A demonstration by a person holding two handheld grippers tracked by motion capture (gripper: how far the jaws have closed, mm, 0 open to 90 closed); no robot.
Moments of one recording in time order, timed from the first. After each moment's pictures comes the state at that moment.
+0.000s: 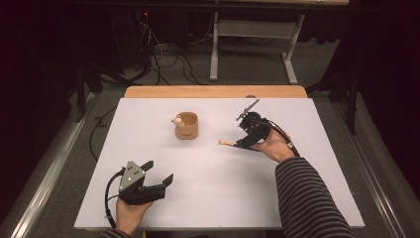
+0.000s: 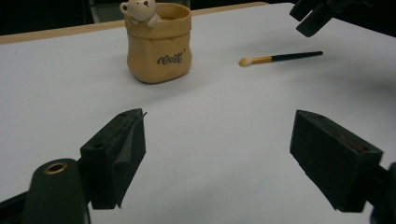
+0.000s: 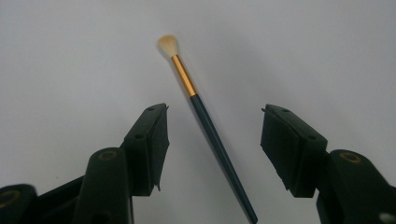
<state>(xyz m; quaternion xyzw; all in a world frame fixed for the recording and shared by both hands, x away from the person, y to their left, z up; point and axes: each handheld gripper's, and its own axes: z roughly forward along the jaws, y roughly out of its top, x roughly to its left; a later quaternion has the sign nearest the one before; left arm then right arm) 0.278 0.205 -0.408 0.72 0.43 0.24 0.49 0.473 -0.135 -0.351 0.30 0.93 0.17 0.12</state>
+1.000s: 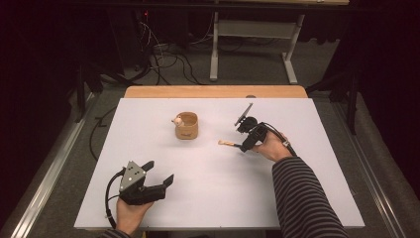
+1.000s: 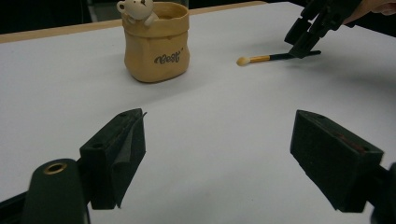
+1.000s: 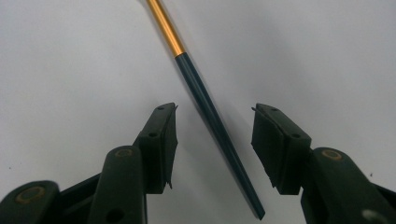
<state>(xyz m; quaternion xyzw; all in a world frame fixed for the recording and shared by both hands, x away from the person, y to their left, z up) 0.278 0.203 -0.408 0.72 0.42 0.24 0.49 0.490 -0.133 -0.381 0.32 0.94 0.09 0.08</state>
